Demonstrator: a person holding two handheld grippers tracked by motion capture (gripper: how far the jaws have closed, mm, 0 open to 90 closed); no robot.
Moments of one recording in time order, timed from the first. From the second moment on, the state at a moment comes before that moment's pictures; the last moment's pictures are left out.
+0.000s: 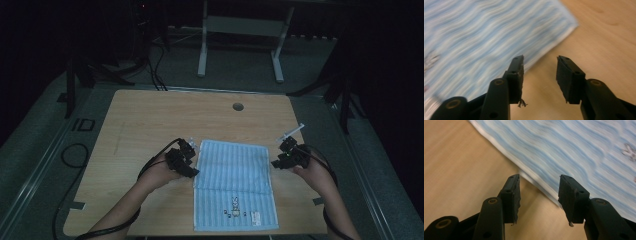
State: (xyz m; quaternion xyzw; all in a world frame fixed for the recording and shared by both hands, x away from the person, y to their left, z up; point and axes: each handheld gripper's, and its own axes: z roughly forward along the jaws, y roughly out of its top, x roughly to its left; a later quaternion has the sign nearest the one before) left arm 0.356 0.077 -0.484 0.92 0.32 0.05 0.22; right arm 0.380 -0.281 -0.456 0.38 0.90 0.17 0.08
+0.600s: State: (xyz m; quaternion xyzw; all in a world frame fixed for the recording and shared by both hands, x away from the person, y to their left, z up) left arm 0.461 0.041 -0.504 0.90 0.39 0.05 0.20; right arm 0.472 -0.250 -0.498 0.45 0.88 0.09 0.06
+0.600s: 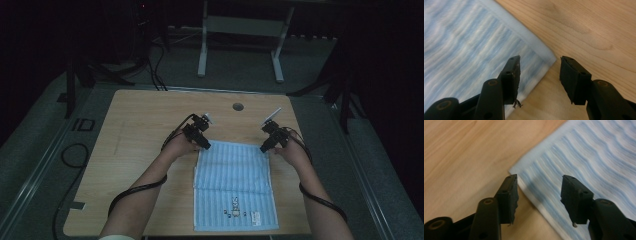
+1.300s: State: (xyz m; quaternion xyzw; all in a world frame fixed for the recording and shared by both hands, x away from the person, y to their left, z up) left arm 0.465 0.032 -0.520 0.90 0.37 0.05 0.21; right arm 0.474 -0.234 -0.510 0.44 0.90 0.07 0.05
